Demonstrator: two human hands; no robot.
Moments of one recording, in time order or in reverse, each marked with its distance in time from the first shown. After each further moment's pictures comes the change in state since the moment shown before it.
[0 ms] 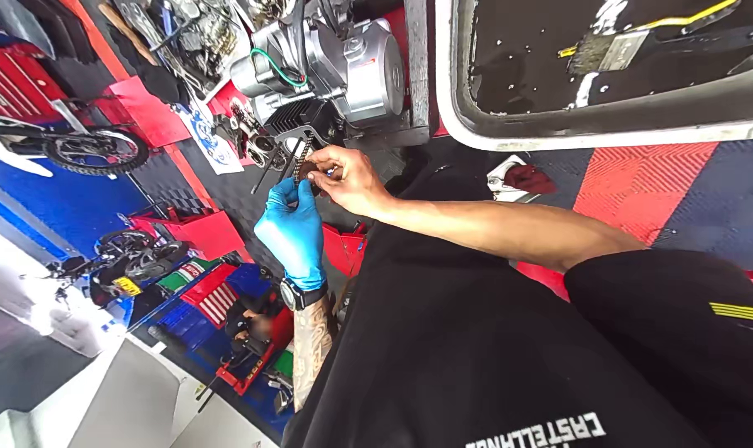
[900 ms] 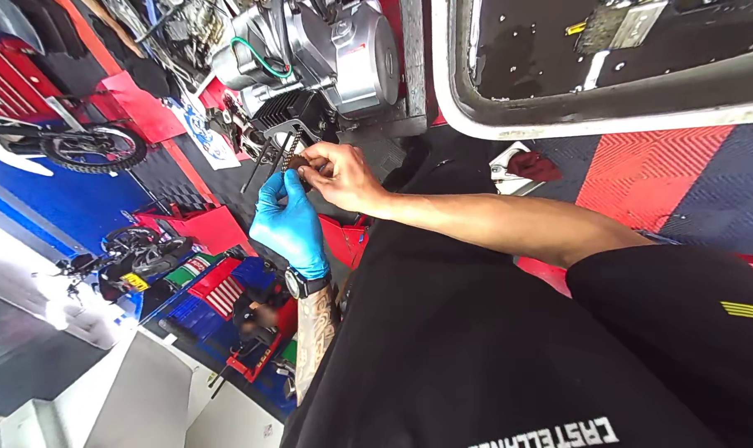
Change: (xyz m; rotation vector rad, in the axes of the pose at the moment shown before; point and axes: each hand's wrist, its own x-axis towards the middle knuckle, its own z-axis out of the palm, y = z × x) left_hand -0.003 0.010 0.019 -0.111 0.216 -0.049; right_hand 0.000 0.004 -0.001 -0.064 0.022 -0.120
